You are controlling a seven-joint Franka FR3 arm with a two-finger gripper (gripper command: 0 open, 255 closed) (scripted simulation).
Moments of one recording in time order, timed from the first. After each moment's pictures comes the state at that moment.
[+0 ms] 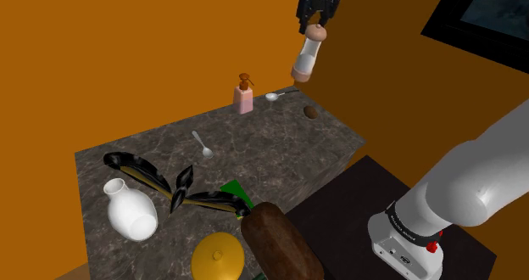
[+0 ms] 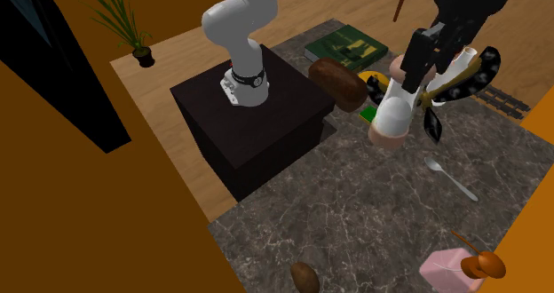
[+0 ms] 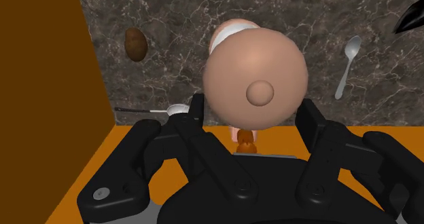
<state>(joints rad) 0.05 -0.08 -0.06 -1.68 0.00 1.66 0.06</state>
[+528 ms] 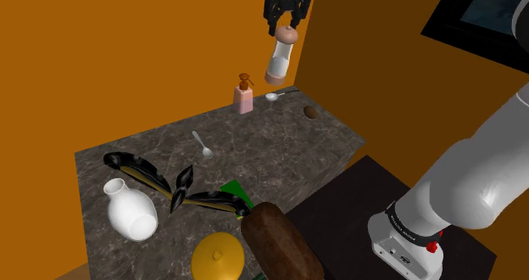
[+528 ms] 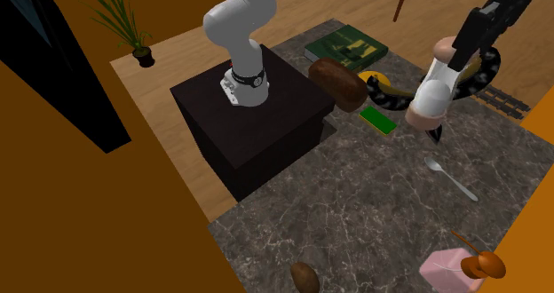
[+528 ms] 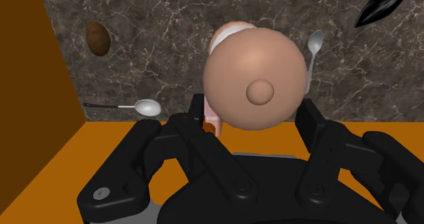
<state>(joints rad) 0.14 0.01 0.04 -1.57 -0.01 1.65 0.25</state>
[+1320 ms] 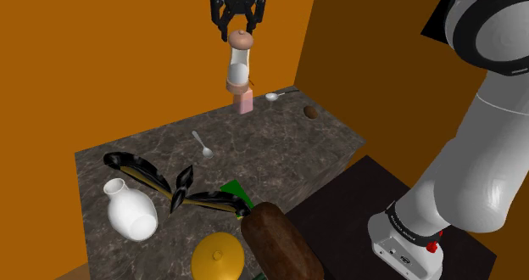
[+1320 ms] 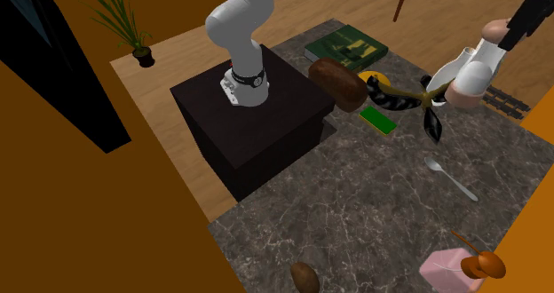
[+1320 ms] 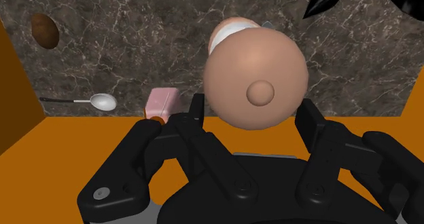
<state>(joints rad) 0.28 0.26 0.14 -1.27 -0.06 1.59 0.48</state>
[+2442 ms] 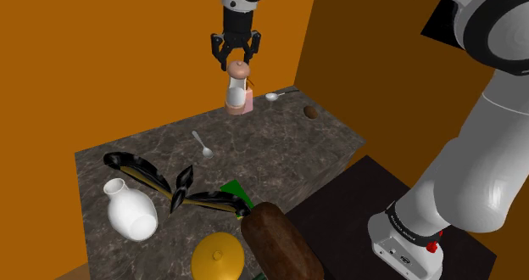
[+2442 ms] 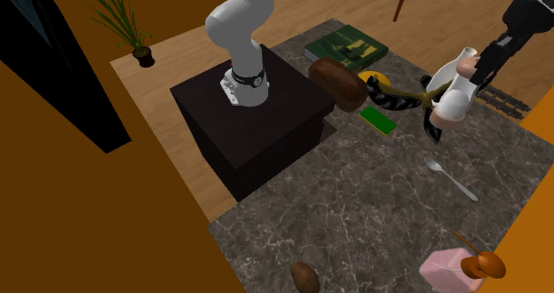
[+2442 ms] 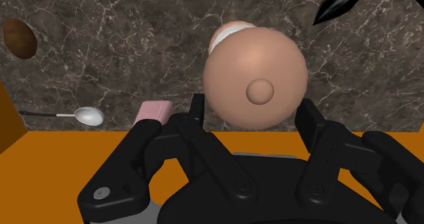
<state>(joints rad) 0.27 0.22 0.13 -1.55 -0.05 1.82 0.49</state>
